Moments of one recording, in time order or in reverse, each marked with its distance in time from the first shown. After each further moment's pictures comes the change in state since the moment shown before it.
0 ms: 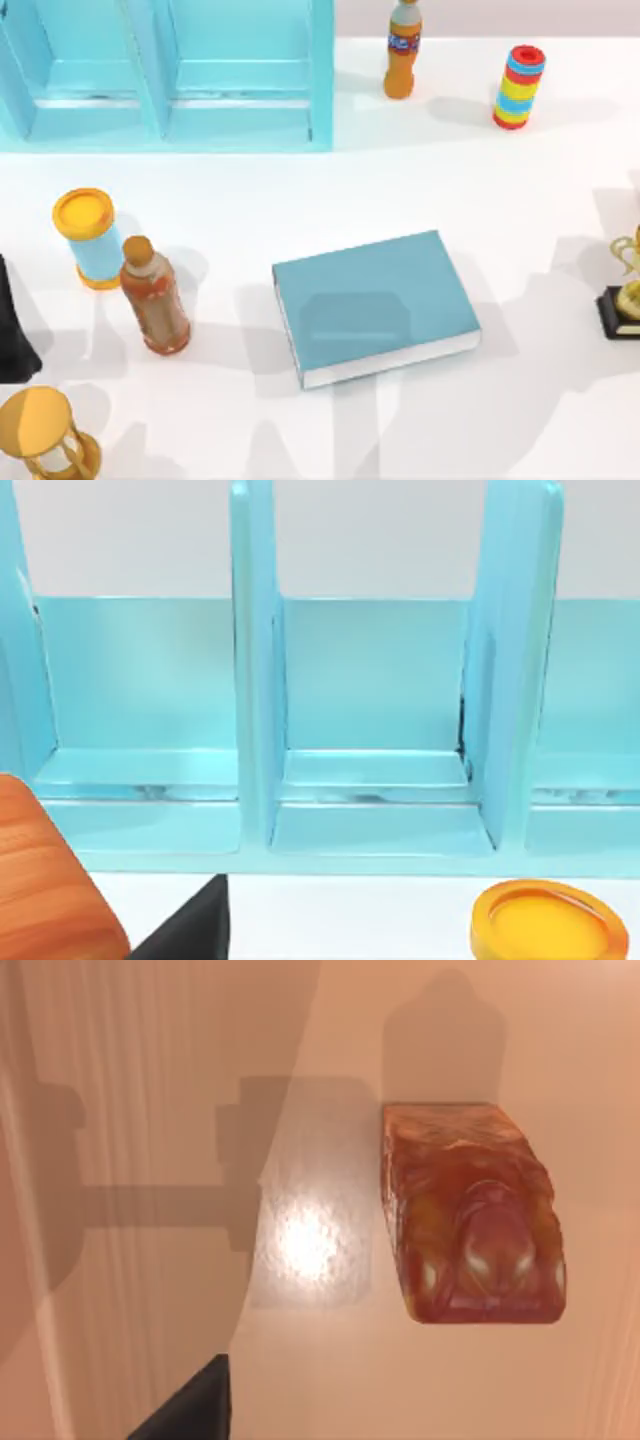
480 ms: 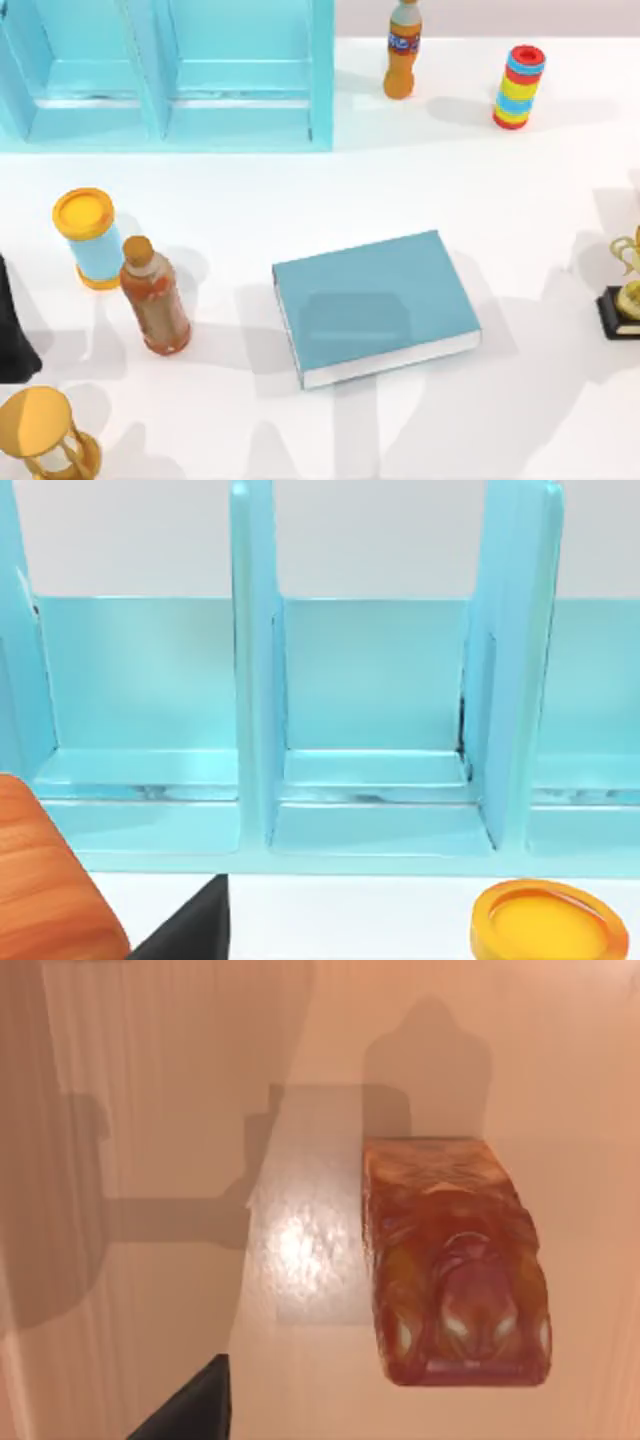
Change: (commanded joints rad) left arm 0.000 0.000 0.000 0.000 0.000 0.000; right arm -0.008 0.029 -0.018 0.051 0.000 -0.008
